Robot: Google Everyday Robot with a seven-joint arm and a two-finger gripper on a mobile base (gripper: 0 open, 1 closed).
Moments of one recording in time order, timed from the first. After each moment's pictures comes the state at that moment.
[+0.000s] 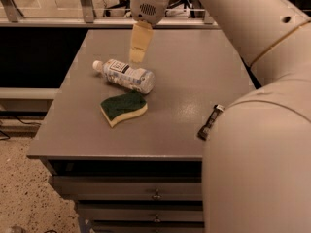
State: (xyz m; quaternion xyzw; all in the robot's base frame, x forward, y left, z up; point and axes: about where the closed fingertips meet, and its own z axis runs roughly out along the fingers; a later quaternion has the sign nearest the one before) arm 0.650 0.022 0.947 -0.66 0.73 0.05 0.17
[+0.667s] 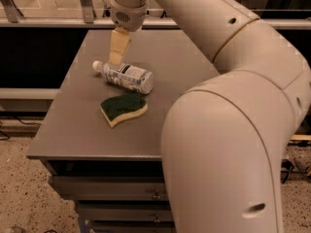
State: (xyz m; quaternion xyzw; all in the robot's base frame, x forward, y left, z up) arm 0.688 0.056 0.918 -0.58 0.80 0.01 0.14
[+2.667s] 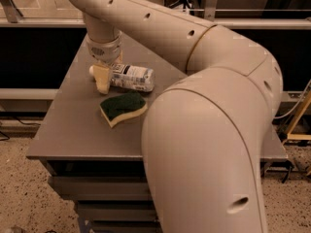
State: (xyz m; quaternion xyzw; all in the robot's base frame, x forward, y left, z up) arm 0.665 0.116 0.832 -0.57 0.82 -0.01 0.07
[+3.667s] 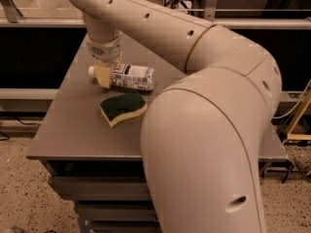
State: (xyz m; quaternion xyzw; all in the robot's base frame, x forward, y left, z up) arm 0.666 0.118 0.833 -0.57 0.81 -0.01 0.08
